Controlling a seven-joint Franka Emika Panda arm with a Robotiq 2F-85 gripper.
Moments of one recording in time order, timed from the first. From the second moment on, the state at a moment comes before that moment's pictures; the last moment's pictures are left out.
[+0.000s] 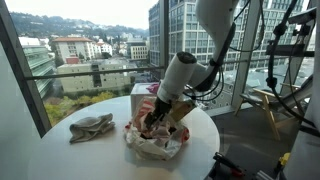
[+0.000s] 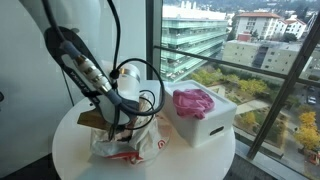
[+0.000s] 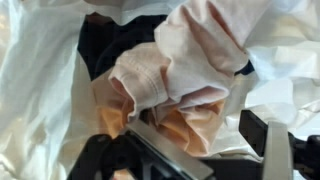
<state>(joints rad) -0.11 0.21 -0.11 -2.39 -2.11 3.35 1.84</state>
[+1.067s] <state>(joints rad) -0.23 -0.07 -0.18 -2.41 -1.88 3.10 1.80</state>
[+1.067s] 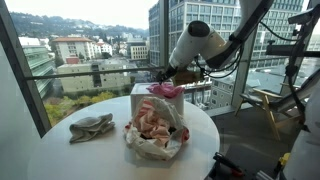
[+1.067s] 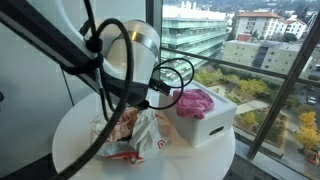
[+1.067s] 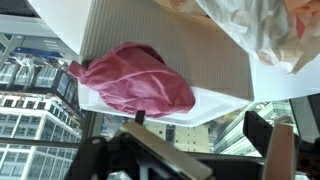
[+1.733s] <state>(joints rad) -0.25 0.17 -0.18 -2.22 -1.44 2.99 1.47</state>
